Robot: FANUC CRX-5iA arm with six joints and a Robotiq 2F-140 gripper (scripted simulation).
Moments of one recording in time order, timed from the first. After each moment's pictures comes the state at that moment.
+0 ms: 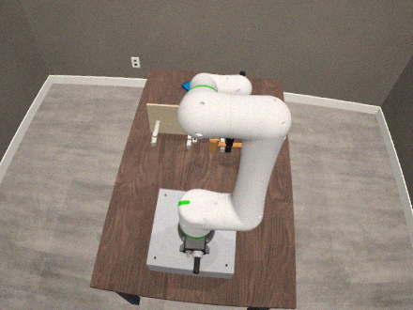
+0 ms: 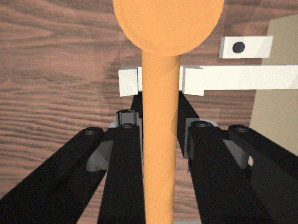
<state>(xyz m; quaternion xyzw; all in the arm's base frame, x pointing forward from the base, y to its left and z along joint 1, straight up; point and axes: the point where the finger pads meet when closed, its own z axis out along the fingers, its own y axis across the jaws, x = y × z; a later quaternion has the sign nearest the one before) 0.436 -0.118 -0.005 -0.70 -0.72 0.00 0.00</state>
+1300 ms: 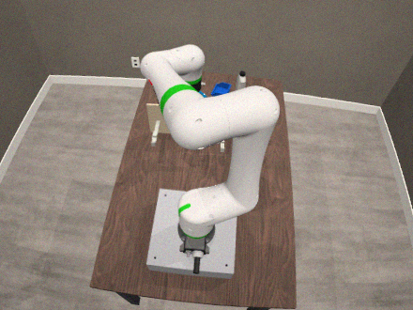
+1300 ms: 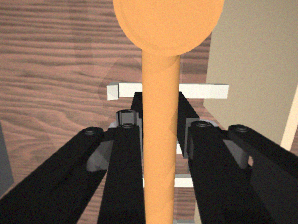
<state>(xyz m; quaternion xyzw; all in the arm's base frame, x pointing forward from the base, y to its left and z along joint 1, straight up) 0.459 0.072 0.104 -0.70 -0.72 0.00 0.00</state>
